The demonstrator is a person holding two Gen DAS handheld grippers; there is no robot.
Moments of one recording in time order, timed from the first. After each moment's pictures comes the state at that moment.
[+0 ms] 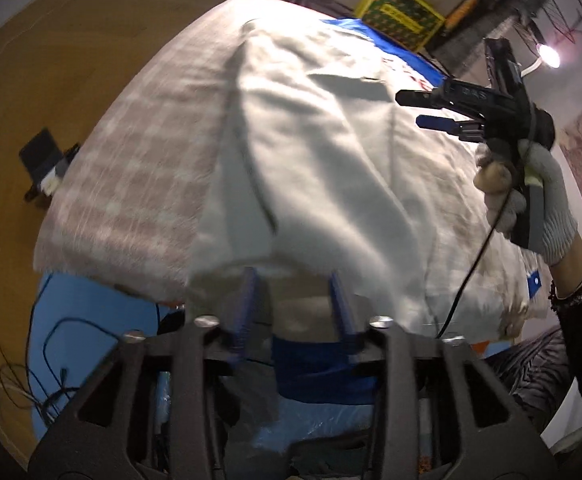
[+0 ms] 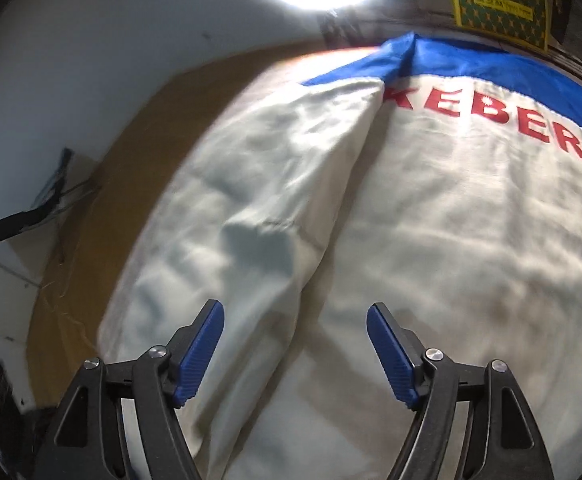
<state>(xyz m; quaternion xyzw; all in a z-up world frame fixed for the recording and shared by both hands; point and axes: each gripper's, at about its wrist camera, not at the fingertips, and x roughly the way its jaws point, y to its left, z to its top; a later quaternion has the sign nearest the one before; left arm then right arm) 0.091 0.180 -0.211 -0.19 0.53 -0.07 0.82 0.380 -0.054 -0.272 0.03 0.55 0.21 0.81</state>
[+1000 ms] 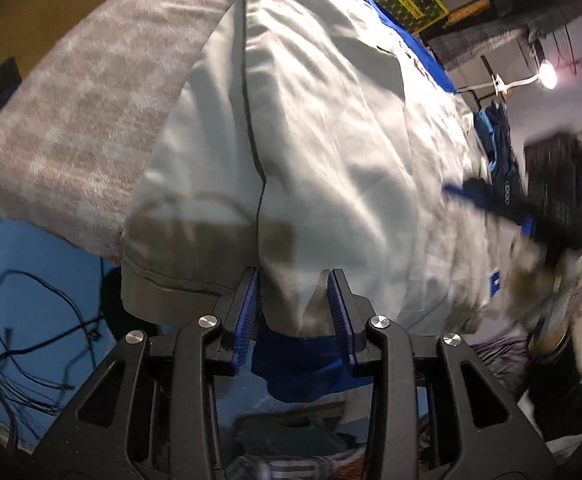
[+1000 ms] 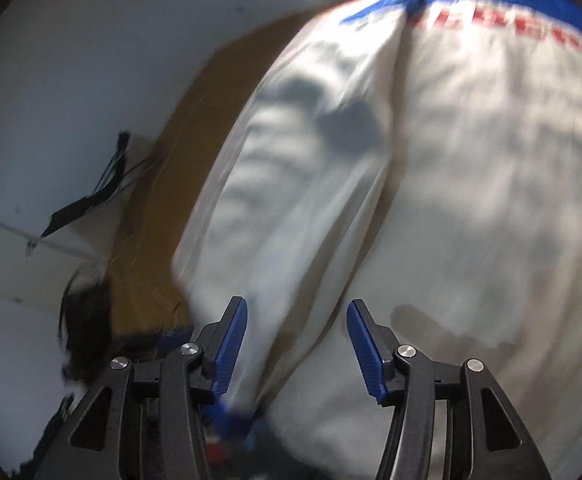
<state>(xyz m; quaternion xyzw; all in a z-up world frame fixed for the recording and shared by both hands) 0.100 0.171 -0.242 -0.28 0.57 -0.13 0.76 0.264 -0.103 -0.265 0.11 0.60 0.33 0.72</state>
